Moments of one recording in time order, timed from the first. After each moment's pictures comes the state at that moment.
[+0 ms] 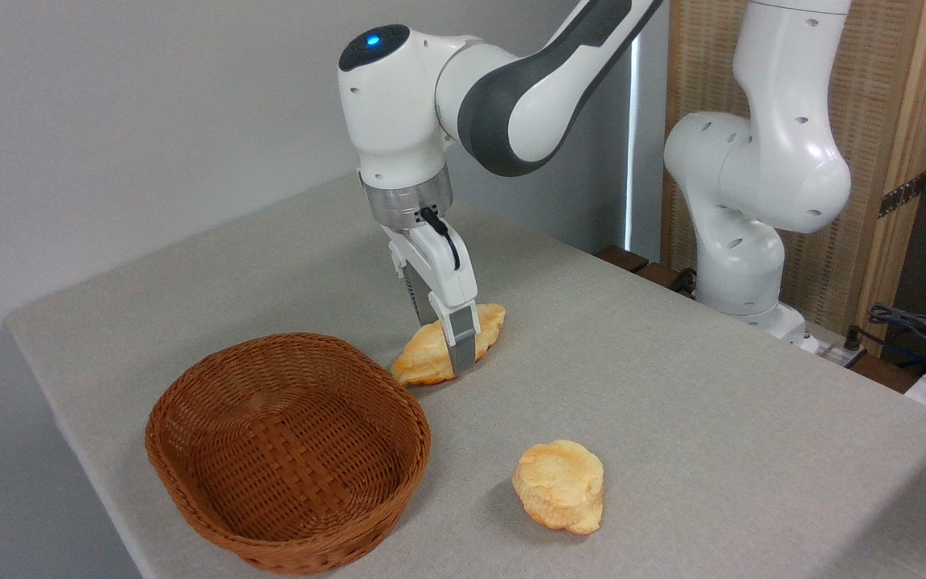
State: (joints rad) arm -0.16 -0.25 -0.10 -2.38 -0.11 2.06 0.82
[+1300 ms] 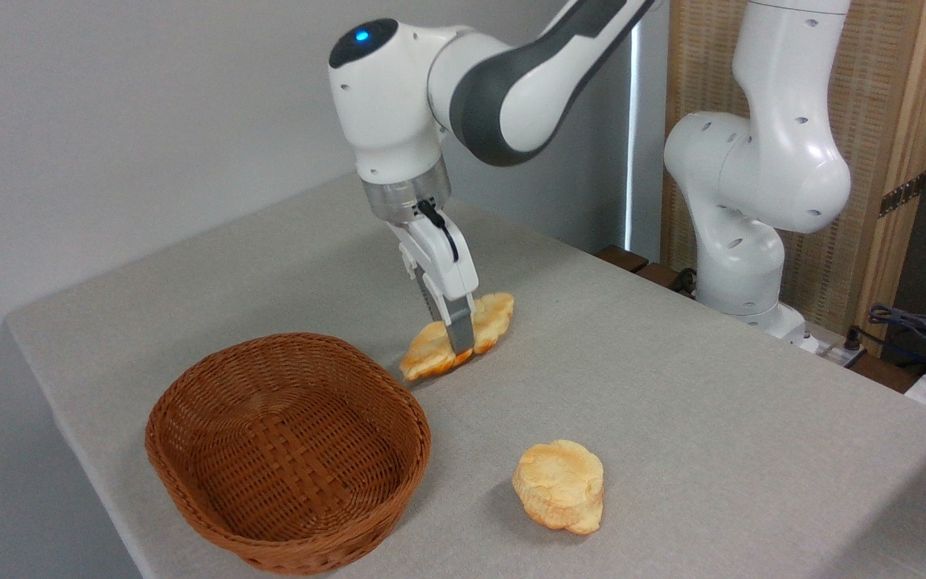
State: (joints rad) arm -0.16 -0.24 -0.10 -2.32 -0.11 1.93 0.82
